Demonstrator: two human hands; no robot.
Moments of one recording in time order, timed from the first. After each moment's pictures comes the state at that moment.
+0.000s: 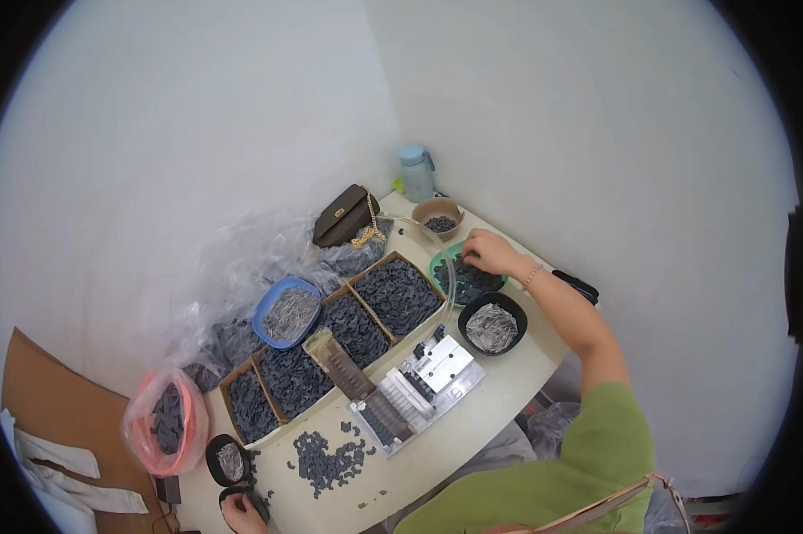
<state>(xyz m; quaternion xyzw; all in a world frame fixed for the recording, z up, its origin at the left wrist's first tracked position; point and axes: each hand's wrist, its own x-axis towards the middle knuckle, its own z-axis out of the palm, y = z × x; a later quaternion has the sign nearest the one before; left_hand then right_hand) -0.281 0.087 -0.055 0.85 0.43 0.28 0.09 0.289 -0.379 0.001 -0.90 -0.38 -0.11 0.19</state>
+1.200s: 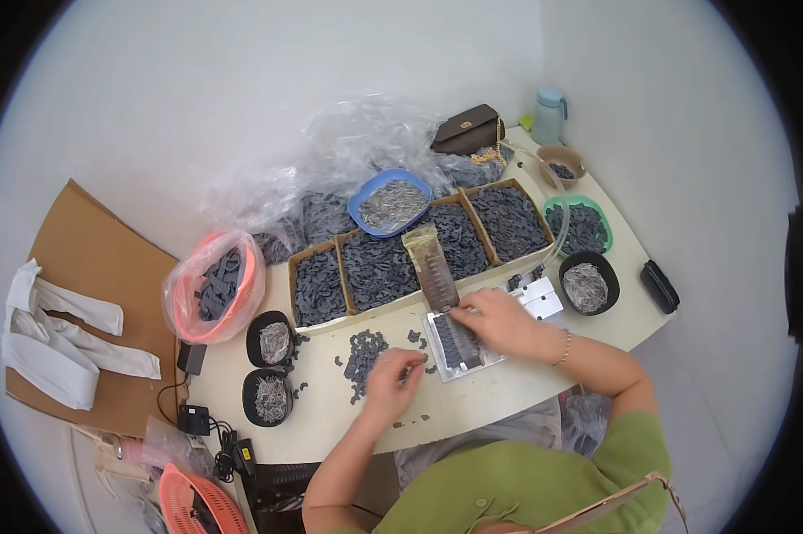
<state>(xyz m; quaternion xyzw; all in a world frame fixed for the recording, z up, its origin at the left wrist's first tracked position) -0.132 -0.093 -0.011 0.87 0.09 0.24 0.42 0.064 -0.256 -0.005 -0.70 -0.66 -0.11 0.24</state>
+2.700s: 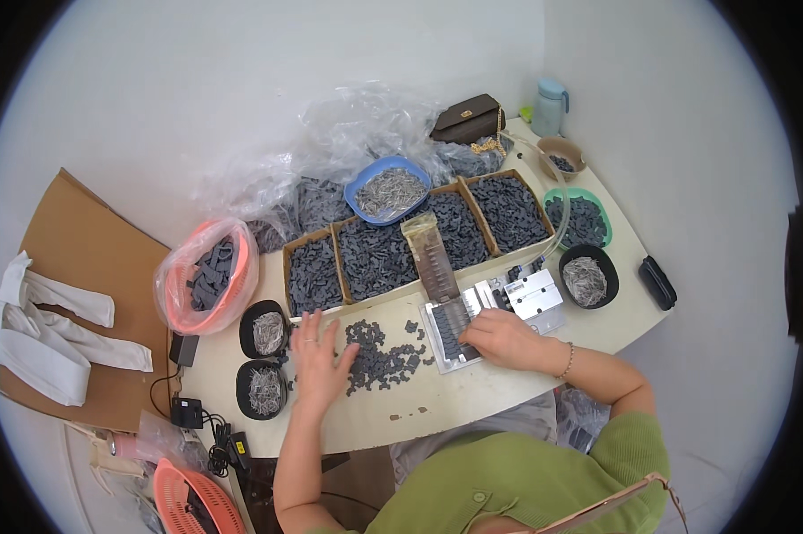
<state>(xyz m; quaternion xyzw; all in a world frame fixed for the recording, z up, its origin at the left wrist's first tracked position) -0.168 -0.010 -0.001 0.96 0.16 0.20 0.07 0.043 -0.271 -0.016 -0.66 -0.68 -0.05 0.30</state>
